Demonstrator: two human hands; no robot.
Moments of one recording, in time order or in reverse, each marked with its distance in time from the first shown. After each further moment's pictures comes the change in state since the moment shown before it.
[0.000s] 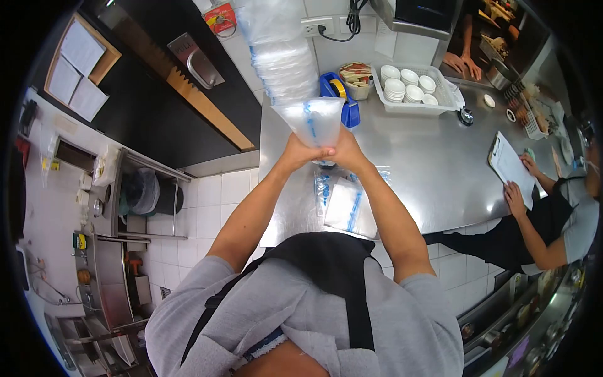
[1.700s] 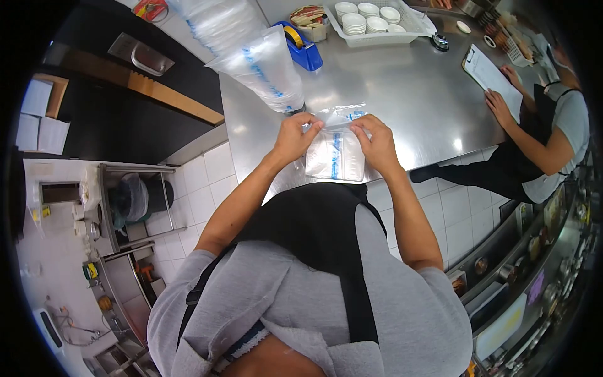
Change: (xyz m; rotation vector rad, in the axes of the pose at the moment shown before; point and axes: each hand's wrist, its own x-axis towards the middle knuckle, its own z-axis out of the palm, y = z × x) left_hand -0.073 -0.023 0.076 0.458 -0.164 -0.004; right_hand -0.188 -0.019 -0.049 -0.293 0.377 0.165
